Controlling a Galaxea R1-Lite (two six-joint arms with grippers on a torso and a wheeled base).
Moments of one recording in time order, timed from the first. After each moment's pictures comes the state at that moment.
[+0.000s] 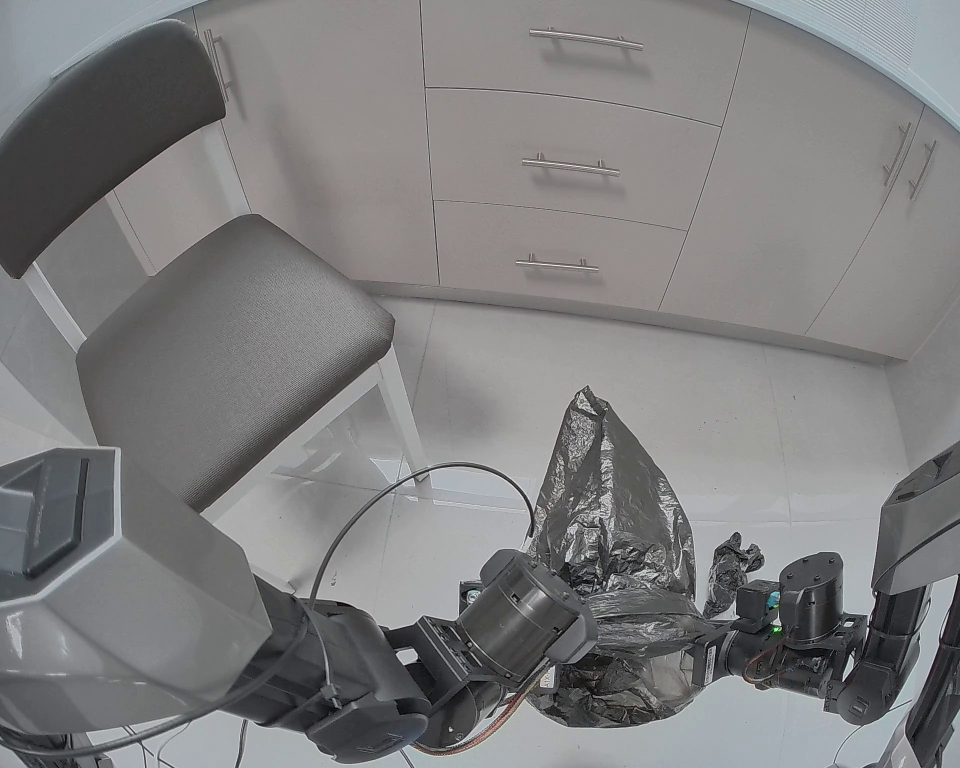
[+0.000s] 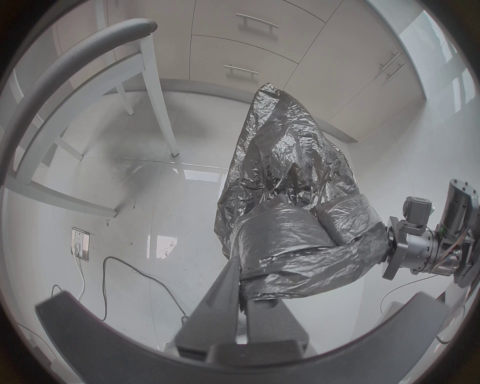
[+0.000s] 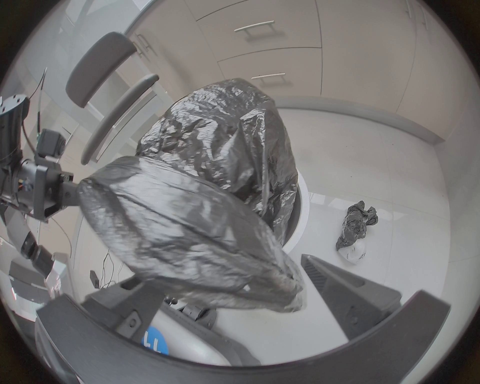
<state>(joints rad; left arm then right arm) -1.01 2.06 -0.91 -0.26 0.36 -0.71 0.48 2.11 -0.02 -1.47 -0.03 0.21</state>
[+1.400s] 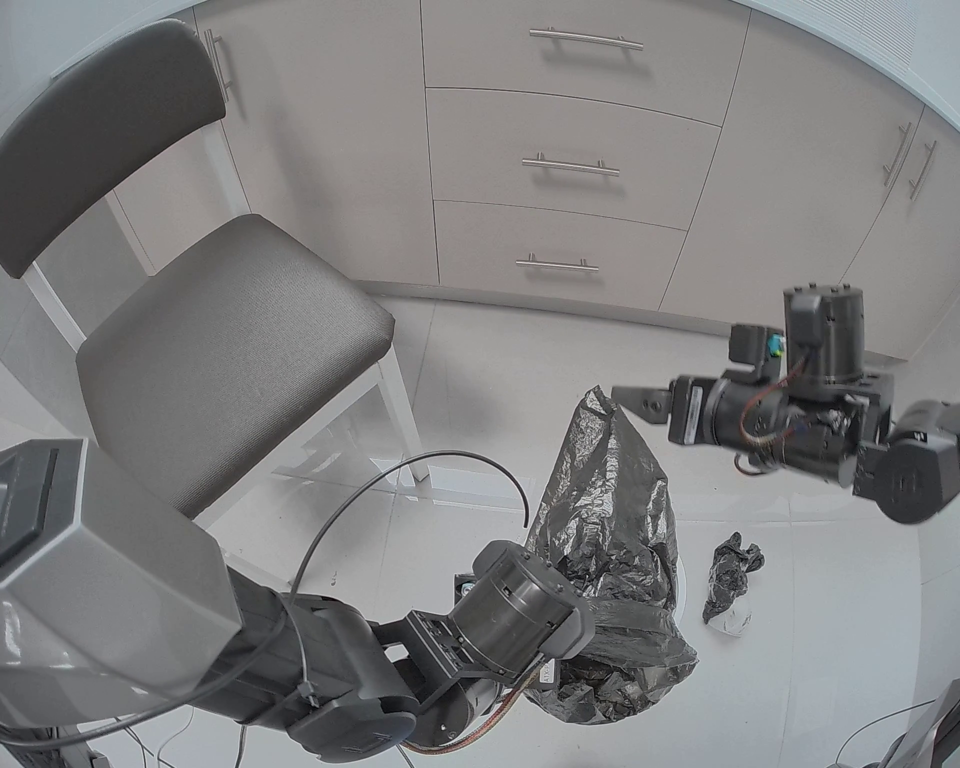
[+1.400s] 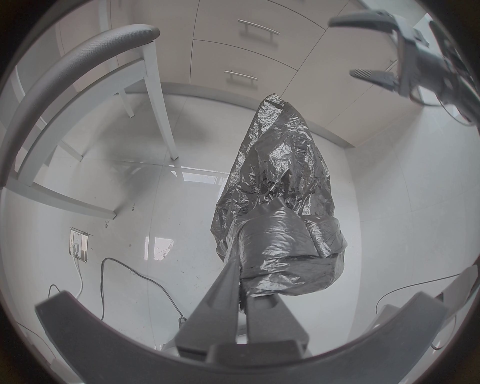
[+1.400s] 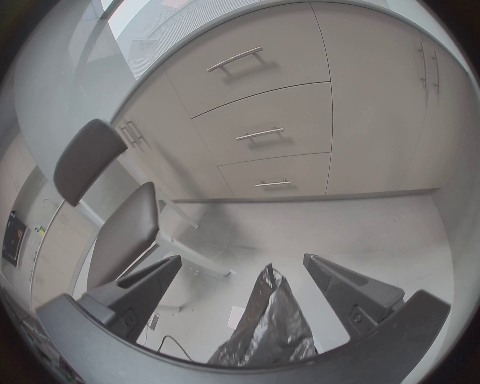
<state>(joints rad) -1.01 2.03 -0.91 -0.26 0.36 -0.71 0.51 1.73 -0.94 -0.47 -0.11 0.27</state>
